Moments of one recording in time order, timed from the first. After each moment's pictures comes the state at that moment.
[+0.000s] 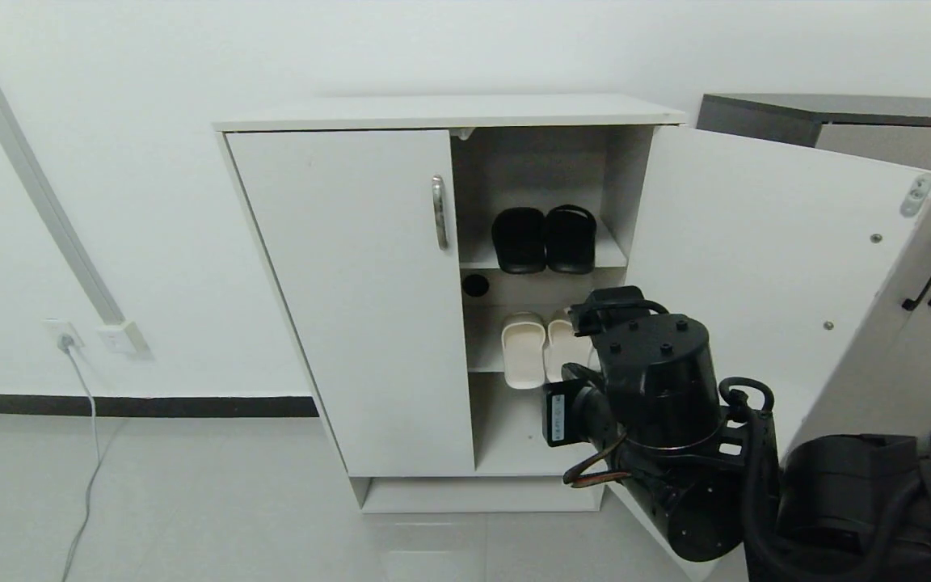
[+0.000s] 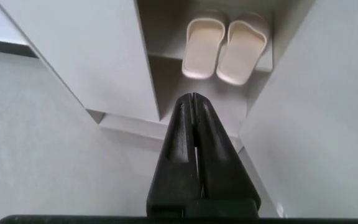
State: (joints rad) left arm 0.00 0.00 0.00 0.00 -0.02 0.00; right arm 0.95 1.84 -0.94 -0.59 -0.68 0.26
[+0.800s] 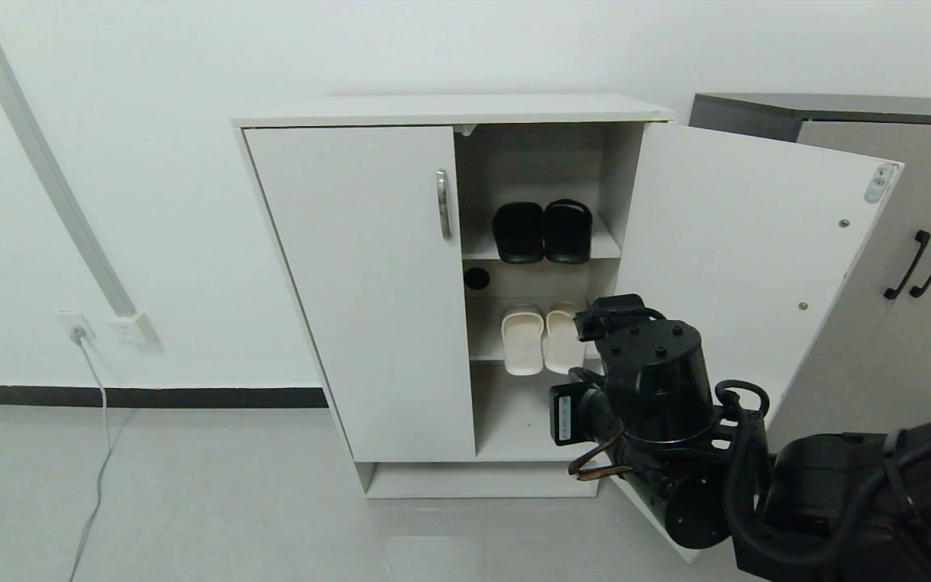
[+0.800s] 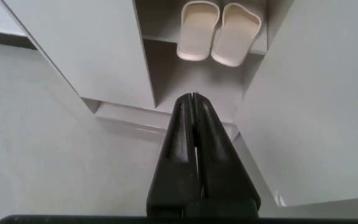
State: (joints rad) left arm 0.00 0.00 0.00 0.00 -0.02 0.00; right arm 0.90 1.87 -0.92 -0.63 -0.65 0.24
